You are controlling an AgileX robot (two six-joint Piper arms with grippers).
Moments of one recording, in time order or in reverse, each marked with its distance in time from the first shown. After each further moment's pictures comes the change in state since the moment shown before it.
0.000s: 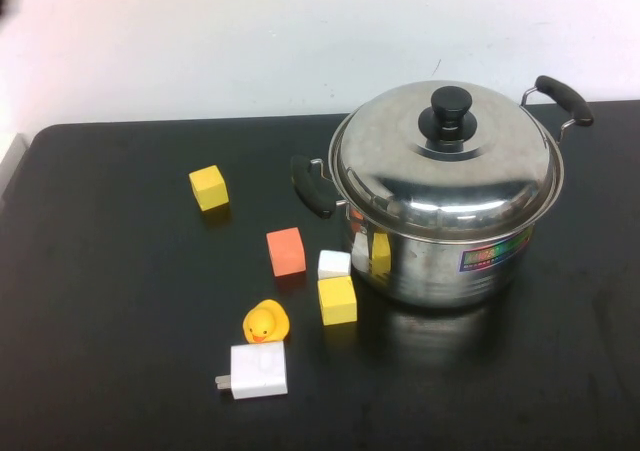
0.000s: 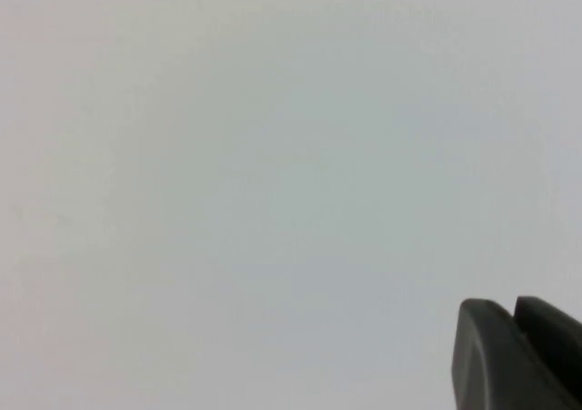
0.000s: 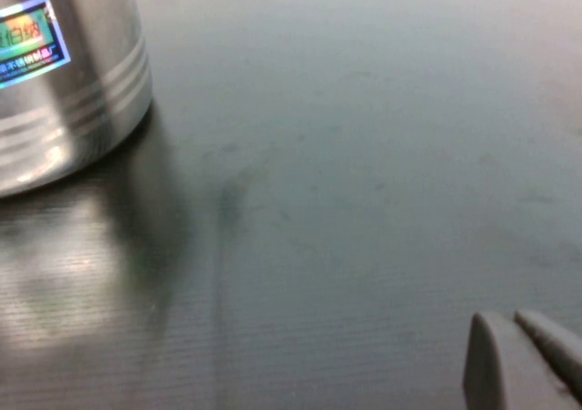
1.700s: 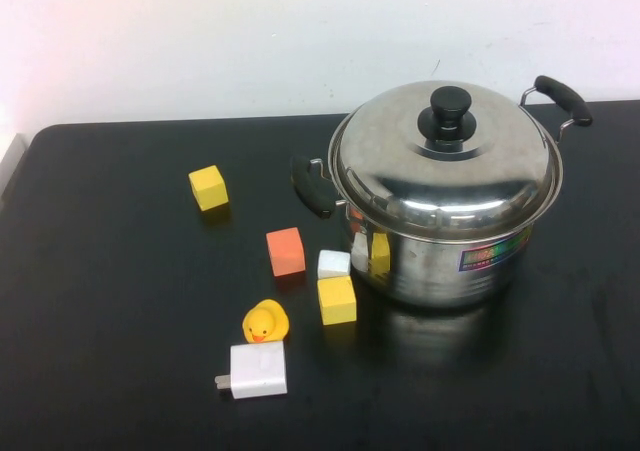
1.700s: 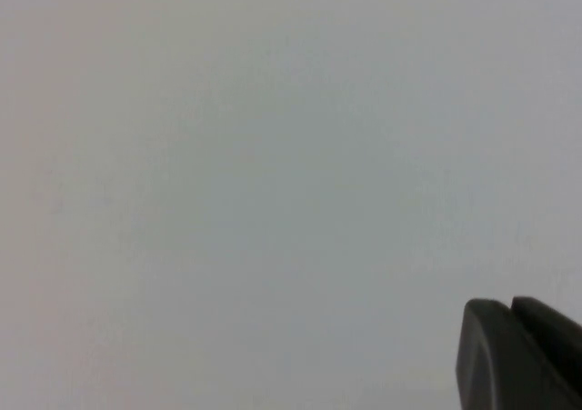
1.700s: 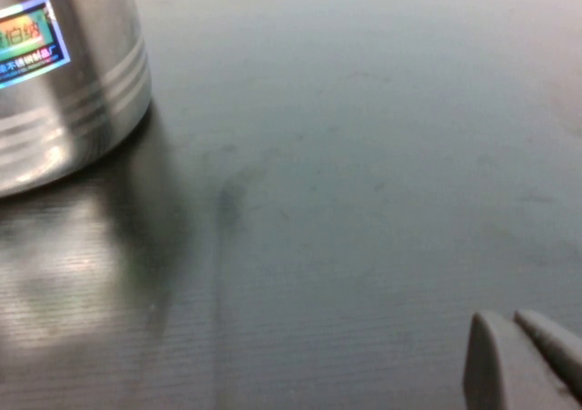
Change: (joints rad) right arm 0.000 0.000 0.000 0.000 0.000 0.000; left arm 0.300 -0.859 0.807 -0.005 -0.127 -0.017
